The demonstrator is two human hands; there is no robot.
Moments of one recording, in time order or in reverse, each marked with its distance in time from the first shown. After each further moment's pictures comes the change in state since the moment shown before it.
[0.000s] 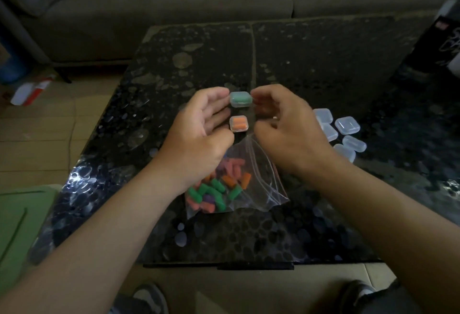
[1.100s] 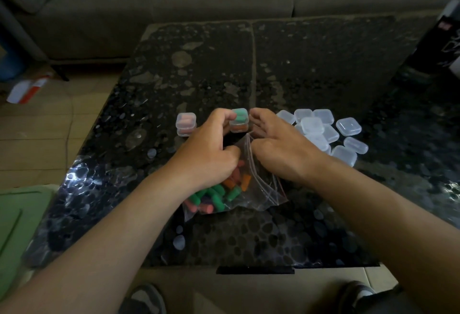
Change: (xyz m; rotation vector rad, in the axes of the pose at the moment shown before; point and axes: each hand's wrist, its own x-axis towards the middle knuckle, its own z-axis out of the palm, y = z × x) left_hand 0.013 -0.024 0.002 0.461 -0.153 -0.146; right_hand 0.006 0.010 0.011 0.082 -0.325 0.271
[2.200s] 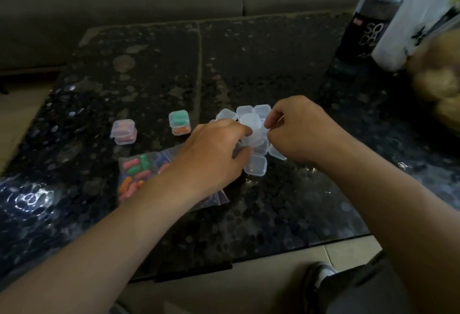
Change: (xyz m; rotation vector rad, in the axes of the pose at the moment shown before) left_hand 0.018 0.052 0.076 0.441 0.028 0.381; right_hand -0.049 0.015 -0.091 -0.367 0.367 0.281
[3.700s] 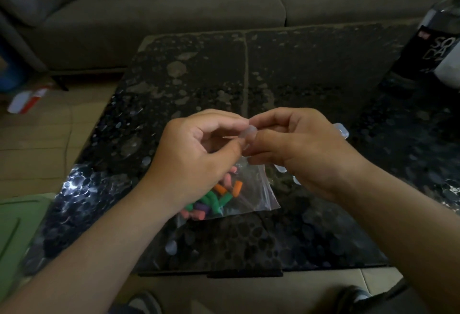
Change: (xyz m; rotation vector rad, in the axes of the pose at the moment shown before) left_hand -0.060 -0.038 -0.065 -0.717 0.340 -0.001; right_hand -0.029 -0.053 0.036 0.811 -0.366 -0.227
